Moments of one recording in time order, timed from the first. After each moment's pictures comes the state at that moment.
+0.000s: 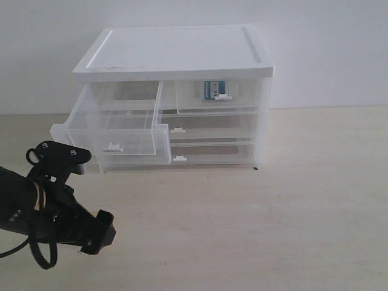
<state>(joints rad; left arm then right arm) -0.48 1.59 -0.66 0.30 0.26 -0.39 0.14 0.01 0.00 0.00 0.33 0.03</state>
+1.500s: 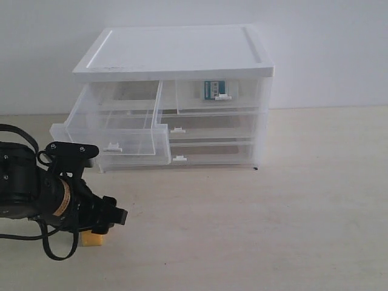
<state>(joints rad) -0.46 1.79 -0.76 0.94 0.19 -1.14 0.14 0.01 0.00 0.00 0.33 0.03</state>
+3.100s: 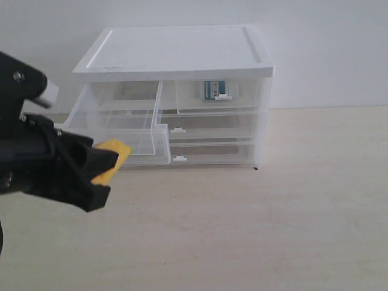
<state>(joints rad) -0.72 1.11 -0.66 0.72 0.23 -0.67 0.14 0.01 0.00 0.00 0.33 0.03</state>
